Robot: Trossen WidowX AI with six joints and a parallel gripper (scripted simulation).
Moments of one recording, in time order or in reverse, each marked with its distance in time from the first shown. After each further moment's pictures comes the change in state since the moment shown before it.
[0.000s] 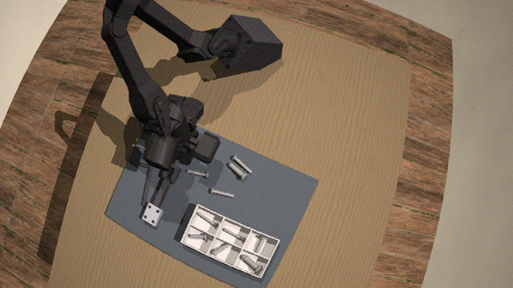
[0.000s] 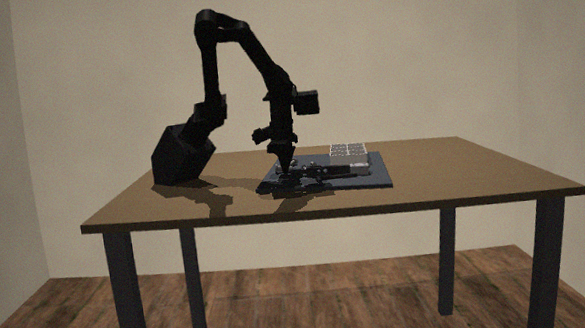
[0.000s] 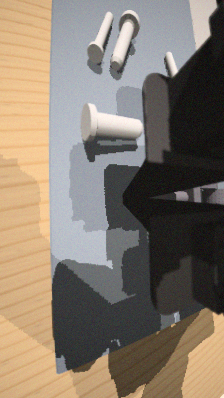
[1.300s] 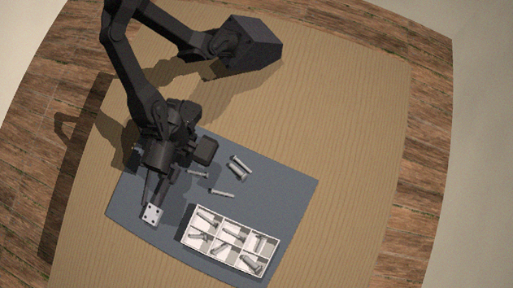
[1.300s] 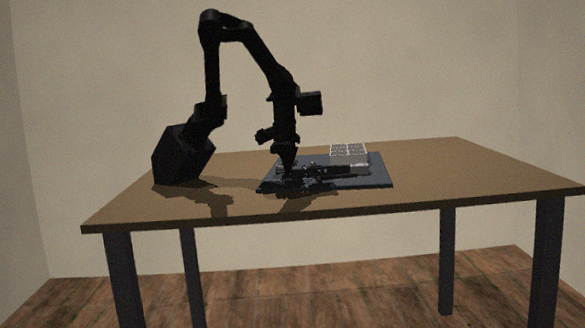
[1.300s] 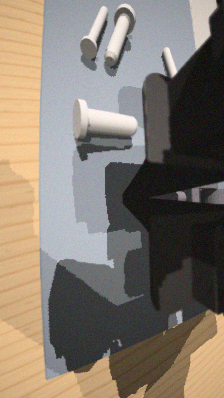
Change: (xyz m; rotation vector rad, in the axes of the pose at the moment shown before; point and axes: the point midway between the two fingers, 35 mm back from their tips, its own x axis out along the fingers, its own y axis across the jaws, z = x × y) arm 0.002 0.000 -0.007 -0.006 -0.010 0.001
